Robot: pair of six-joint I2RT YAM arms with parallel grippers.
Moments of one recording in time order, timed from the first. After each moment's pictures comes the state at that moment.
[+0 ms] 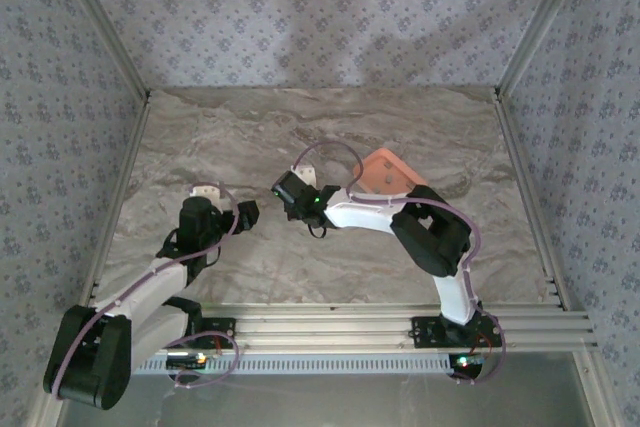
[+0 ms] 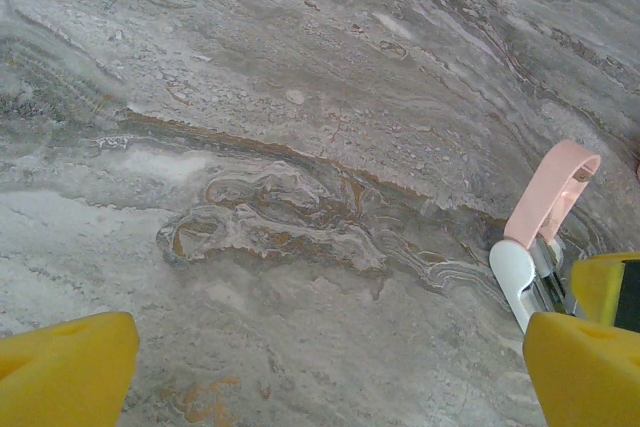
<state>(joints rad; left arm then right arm) -0.28 0.98 0.26 0.19 0.06 -0.43 0.97 1.99 1.33 -0.31 0.35 0.71</state>
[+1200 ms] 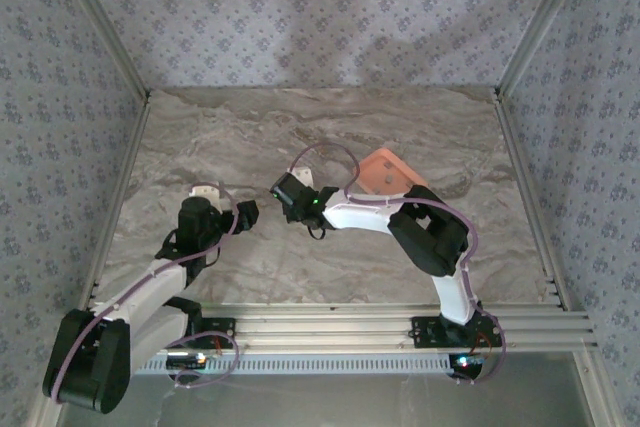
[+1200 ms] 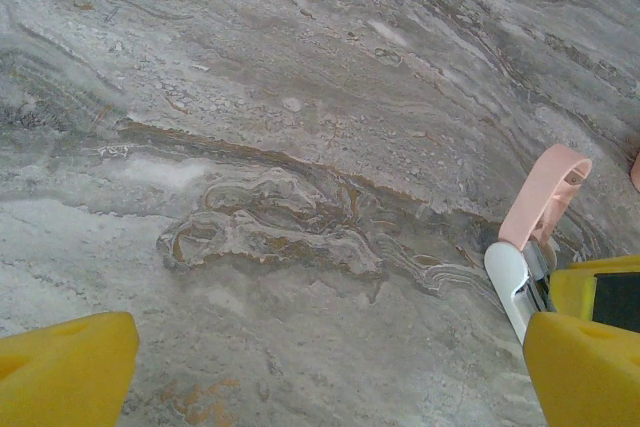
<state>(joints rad) -0.28 0.96 0.26 0.18 0.06 -0.42 0.98 2.00 1.33 -0.29 0.34 0.66</state>
